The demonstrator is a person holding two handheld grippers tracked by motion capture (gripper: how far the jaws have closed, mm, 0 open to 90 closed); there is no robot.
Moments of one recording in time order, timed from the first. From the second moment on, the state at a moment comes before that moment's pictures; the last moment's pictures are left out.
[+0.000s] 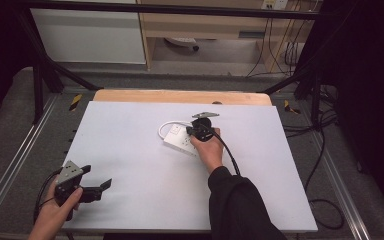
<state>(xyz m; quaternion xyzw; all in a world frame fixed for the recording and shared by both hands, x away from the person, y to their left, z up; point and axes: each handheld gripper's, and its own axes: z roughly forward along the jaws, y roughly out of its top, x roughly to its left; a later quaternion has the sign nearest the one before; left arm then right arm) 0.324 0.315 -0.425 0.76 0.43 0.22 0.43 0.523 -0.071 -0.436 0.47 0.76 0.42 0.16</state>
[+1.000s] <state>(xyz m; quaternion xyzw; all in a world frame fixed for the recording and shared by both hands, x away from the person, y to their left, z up) 0.324 0.315 -0.426 0.76 0.43 0.22 0.42 0.525 -0.072 -0.437 0.48 0.75 0.42 0.15</state>
